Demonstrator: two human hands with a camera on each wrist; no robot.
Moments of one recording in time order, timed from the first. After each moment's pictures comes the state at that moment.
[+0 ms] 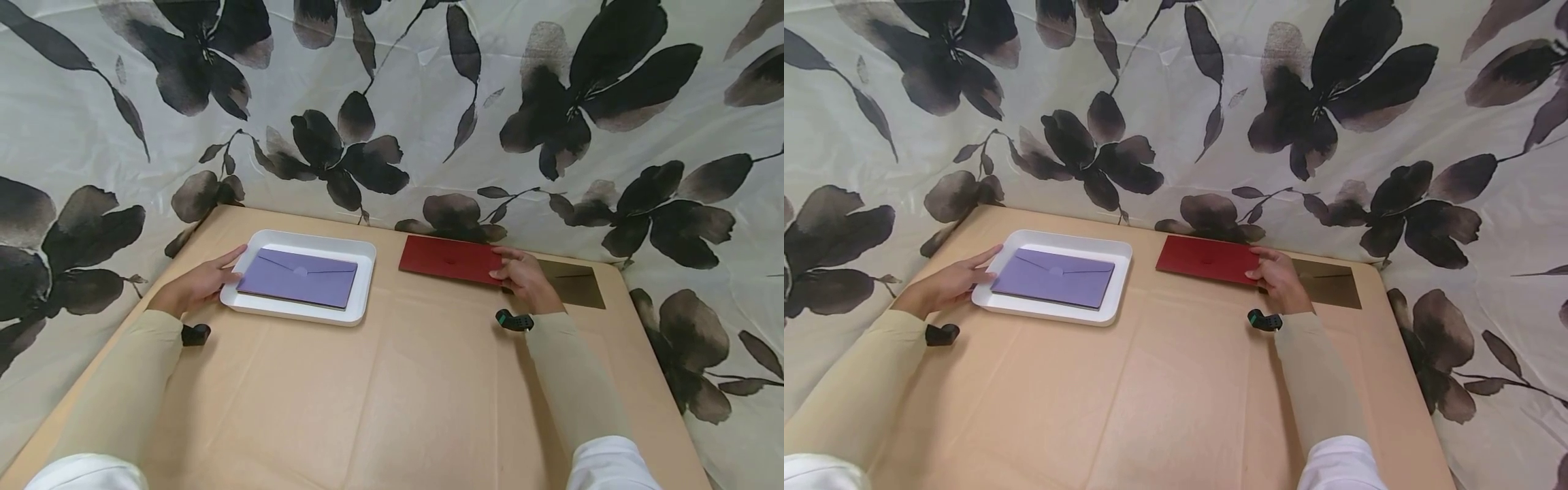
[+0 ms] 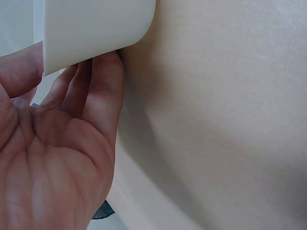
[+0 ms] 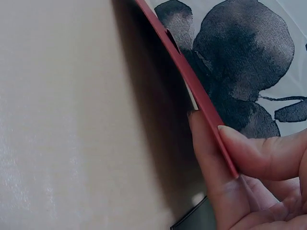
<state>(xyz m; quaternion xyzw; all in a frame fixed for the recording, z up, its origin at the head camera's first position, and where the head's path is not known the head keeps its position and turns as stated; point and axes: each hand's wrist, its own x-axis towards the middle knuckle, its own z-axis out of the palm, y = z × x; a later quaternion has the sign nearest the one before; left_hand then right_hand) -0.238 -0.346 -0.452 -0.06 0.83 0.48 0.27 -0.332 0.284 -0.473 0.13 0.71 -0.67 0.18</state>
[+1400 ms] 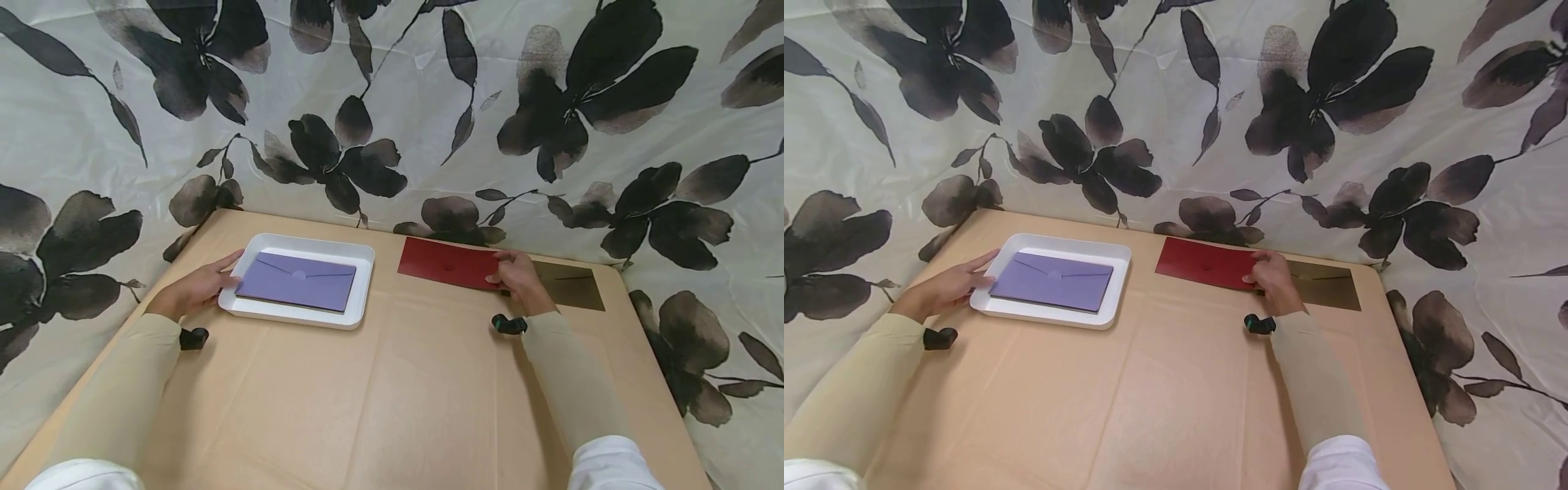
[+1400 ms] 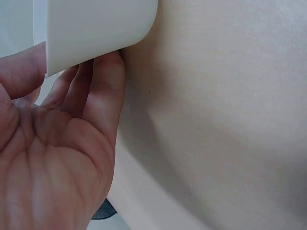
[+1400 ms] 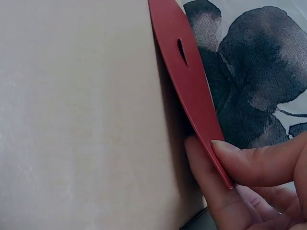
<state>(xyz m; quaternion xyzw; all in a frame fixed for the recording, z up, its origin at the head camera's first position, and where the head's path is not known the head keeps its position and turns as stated) -0.239 -0.344 -0.449 -0.05 0.82 0.50 0.27 -0.334 0.276 -0.482 0.12 0.80 -0.58 0.13</state>
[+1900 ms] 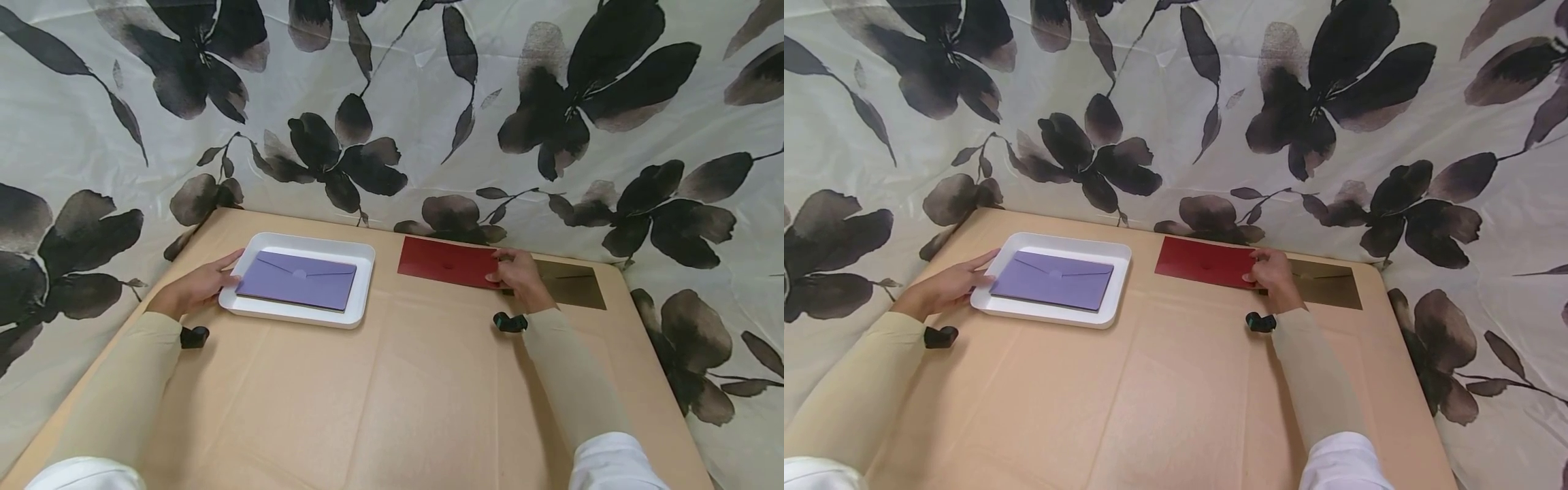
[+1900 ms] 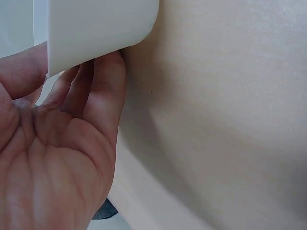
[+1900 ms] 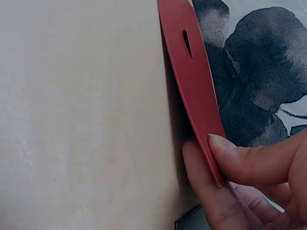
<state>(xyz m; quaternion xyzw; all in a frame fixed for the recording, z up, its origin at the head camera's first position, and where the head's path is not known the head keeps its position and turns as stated) -0.241 -0.344 -0.450 -0.06 0.83 0.48 0.27 -0.335 0.276 -0.480 0.12 0.83 -0.53 0.12</state>
